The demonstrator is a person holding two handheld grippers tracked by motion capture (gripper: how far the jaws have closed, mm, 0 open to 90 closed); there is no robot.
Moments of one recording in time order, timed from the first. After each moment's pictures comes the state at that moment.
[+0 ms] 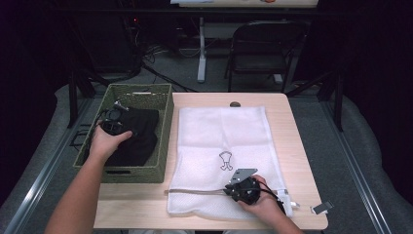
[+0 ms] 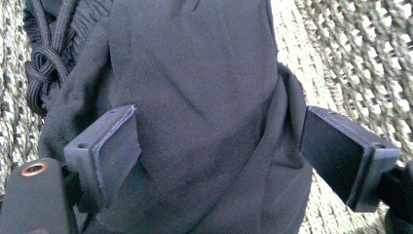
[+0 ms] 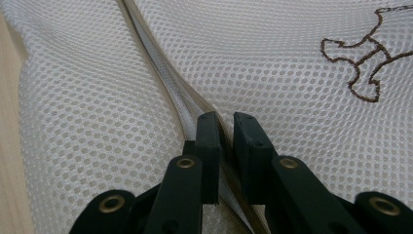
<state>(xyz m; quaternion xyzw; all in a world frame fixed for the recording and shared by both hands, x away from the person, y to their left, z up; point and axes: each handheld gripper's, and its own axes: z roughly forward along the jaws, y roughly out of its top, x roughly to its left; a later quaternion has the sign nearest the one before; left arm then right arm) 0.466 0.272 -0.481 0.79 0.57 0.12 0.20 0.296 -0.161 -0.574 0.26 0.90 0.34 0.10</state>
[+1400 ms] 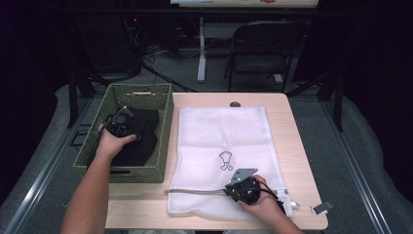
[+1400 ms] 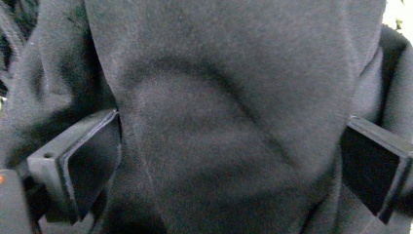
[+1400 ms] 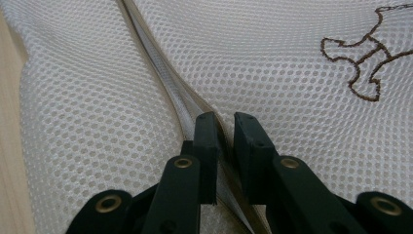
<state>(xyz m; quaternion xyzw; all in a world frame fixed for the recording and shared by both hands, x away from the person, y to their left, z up) 0.492 0.275 -0.528 0.78 0.60 0.11 0.12 0.296 -0.161 -0.574 0.26 0.90 0.34 0.10</state>
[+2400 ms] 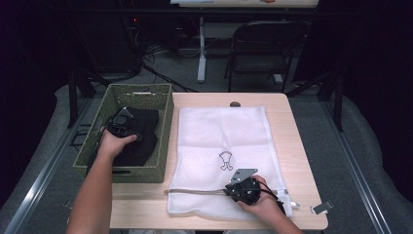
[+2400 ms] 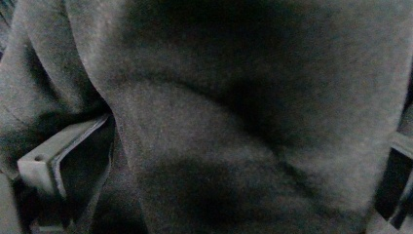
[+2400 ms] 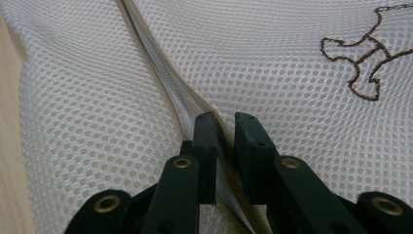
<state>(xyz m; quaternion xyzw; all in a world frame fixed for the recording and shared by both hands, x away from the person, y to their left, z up) 0.500 0.280 -0.542 0.77 0.62 0.08 0.12 0.295 -0.161 -0.574 0.27 0.90 0.34 0.10</state>
